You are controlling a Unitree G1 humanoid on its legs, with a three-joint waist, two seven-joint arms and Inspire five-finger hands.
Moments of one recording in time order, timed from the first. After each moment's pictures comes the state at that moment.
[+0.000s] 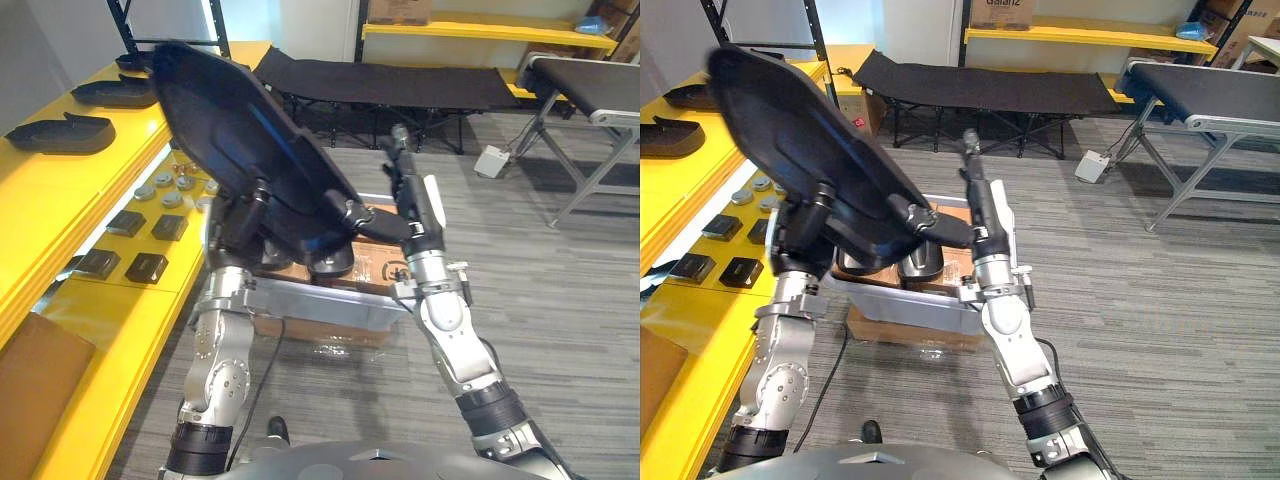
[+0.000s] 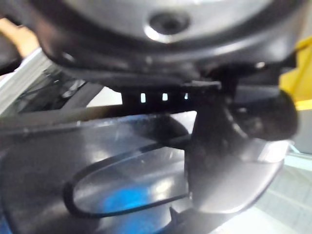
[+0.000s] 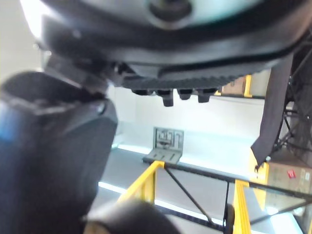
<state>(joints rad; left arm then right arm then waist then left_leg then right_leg) 0.09 0.05 -0.05 -0.31 -0.55 -0.23 0.15 -0.12 -0.17 0.20 -0.06 0.02 -0.25 -0.24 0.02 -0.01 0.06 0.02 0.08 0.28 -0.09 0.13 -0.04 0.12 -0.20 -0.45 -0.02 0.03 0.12</state>
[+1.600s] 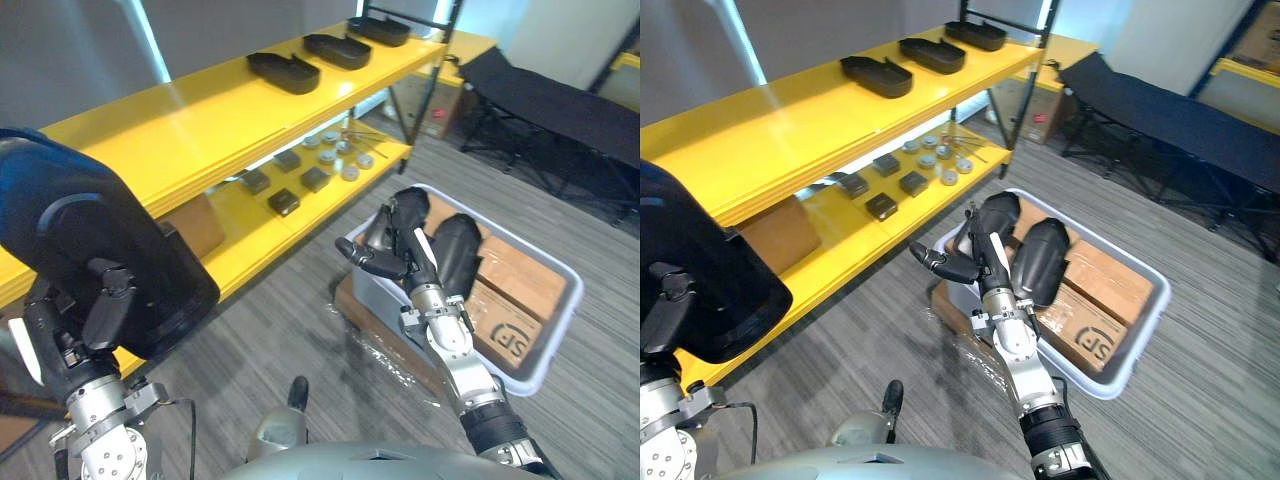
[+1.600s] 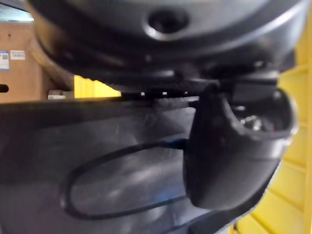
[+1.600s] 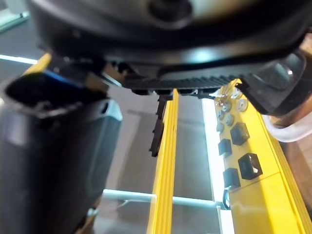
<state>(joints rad) 0.56 -0.09 0.36 -0.45 -0.13 -0.31 0.19 -0.06 -0.16 0.19 0.19 -0.04 -0.18 -0.09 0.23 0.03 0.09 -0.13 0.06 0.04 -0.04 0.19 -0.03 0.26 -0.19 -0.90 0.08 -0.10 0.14</state>
